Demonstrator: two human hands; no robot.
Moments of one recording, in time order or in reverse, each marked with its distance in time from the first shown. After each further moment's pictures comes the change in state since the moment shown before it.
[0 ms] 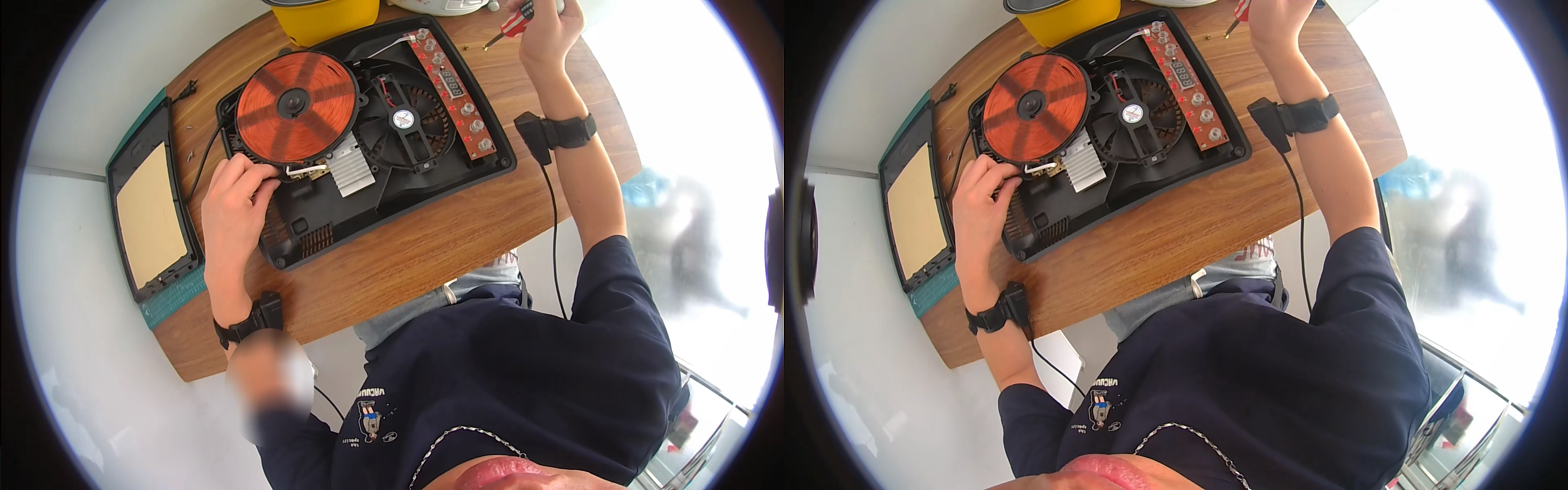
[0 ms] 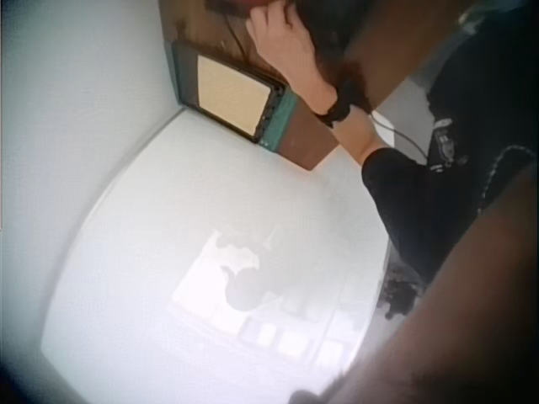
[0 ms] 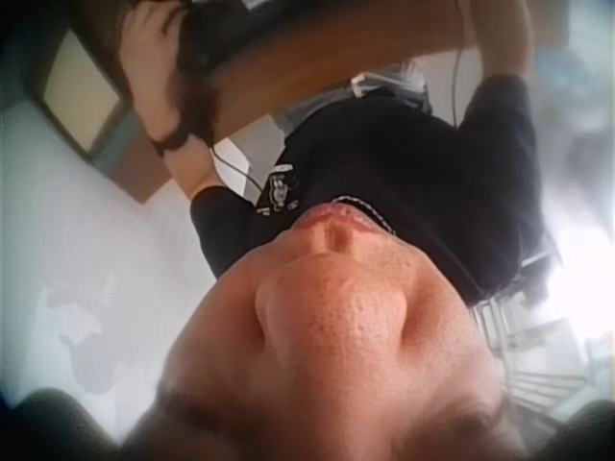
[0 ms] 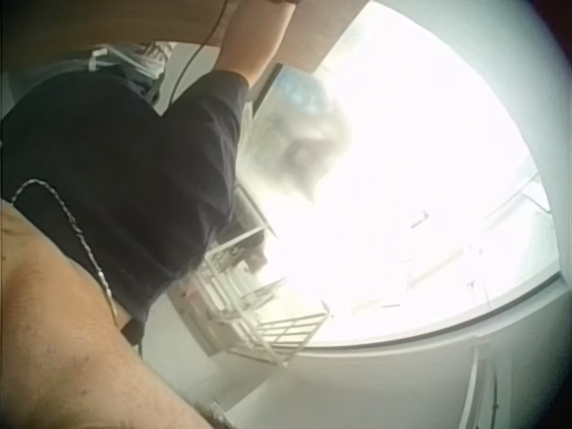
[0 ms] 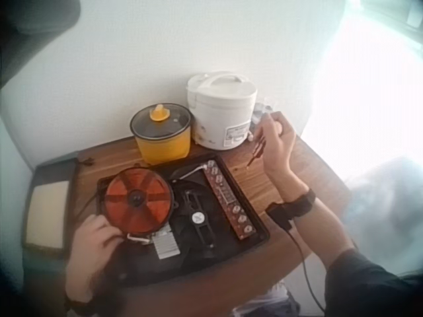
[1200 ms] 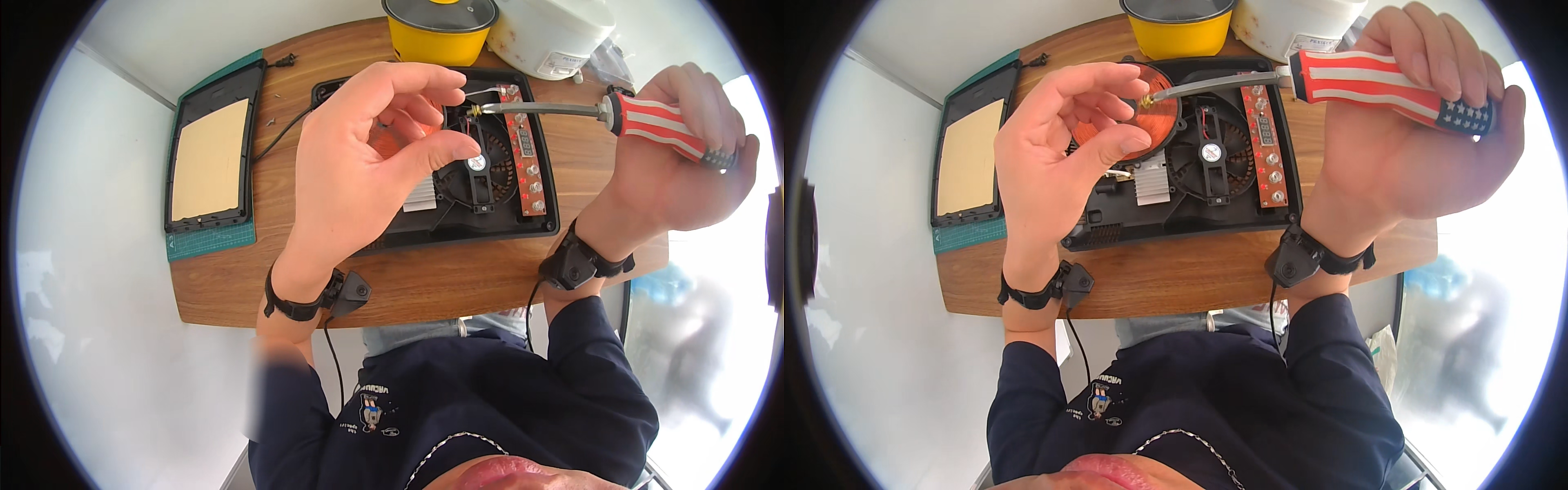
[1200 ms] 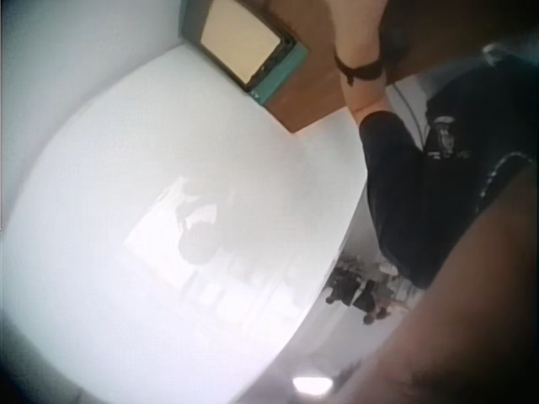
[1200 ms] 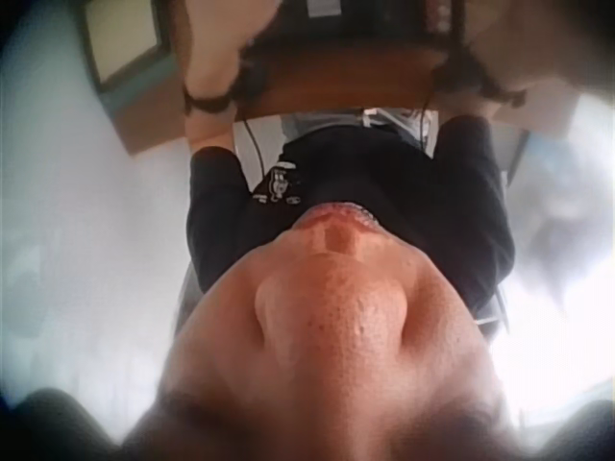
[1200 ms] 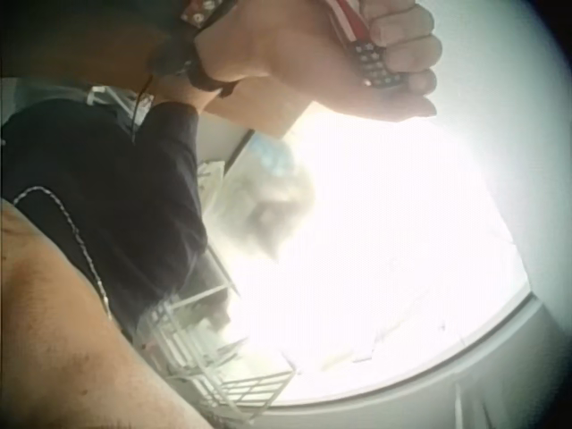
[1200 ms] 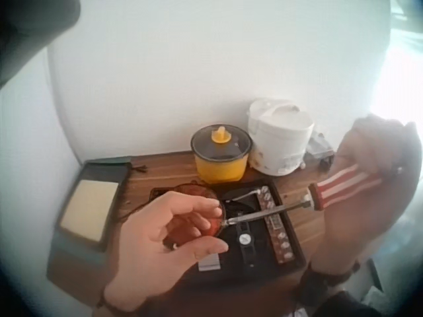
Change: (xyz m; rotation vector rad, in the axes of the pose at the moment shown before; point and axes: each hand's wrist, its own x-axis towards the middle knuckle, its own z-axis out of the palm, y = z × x) left_hand 0.062 0.116 -0.052 -0.862 0.256 -0.079; right_hand 0.012 -0.149 0.016 1.263 -0.394 0.247
